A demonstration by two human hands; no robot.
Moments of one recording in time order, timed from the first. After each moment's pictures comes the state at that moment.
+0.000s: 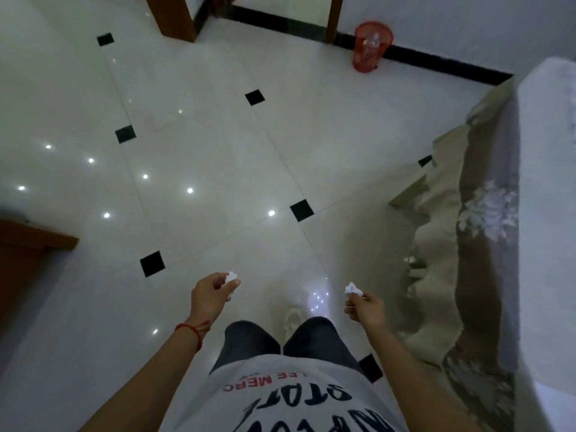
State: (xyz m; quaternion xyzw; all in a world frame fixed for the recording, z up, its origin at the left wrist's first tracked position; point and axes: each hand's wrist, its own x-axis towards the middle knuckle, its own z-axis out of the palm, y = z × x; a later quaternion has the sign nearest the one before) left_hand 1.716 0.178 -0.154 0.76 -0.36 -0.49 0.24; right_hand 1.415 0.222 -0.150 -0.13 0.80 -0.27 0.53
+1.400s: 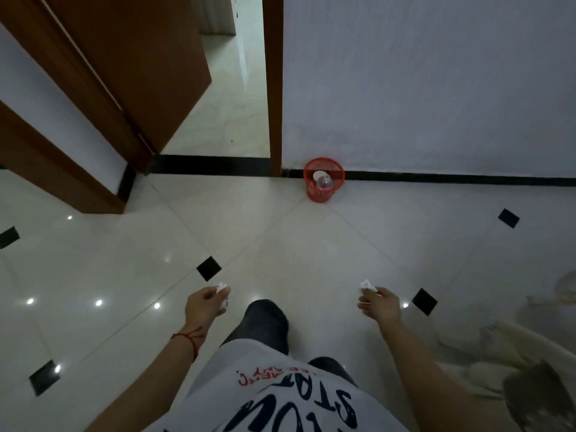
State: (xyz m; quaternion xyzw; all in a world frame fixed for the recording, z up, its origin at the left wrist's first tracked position) left_hand 1.538 -0.674 -0.115 0.72 -0.37 -0.53 0.23; right_hand 1.224 -0.562 -0.090 -0.02 0.79 -0.42 0.44
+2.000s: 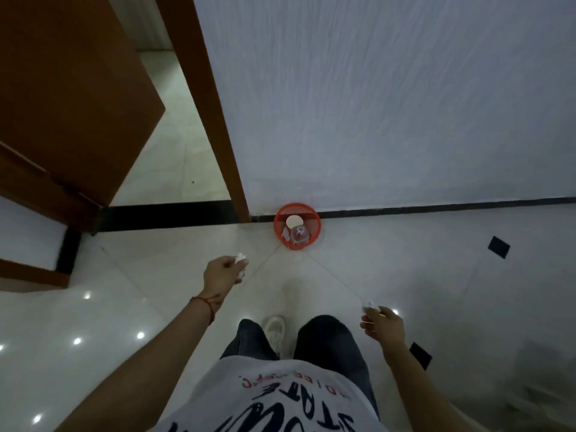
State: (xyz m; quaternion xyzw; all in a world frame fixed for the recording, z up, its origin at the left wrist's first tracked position) left_hand 1.265 -1.007 -0.100 0.64 -0.48 -0.56 0.21; right_hand 1.022 -0.788 -0.111 0.03 0.81 -0.42 0.42
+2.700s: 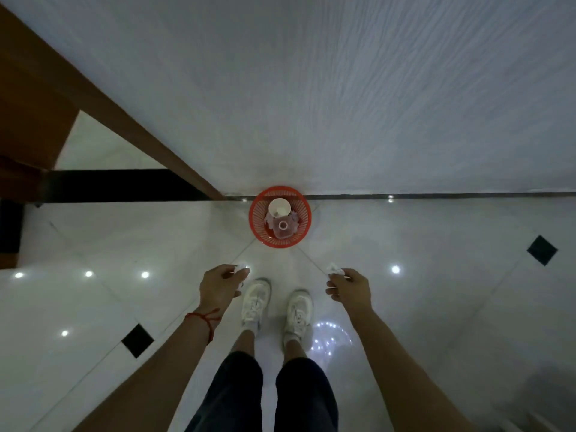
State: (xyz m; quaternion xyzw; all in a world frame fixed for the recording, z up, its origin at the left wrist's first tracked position) left_hand 1.086 -1.102 -0.262 0.74 -0.37 -0.55 0.11; right_hand 0.863 -1.004 -0.259 0.00 0.79 -0.34 0.52
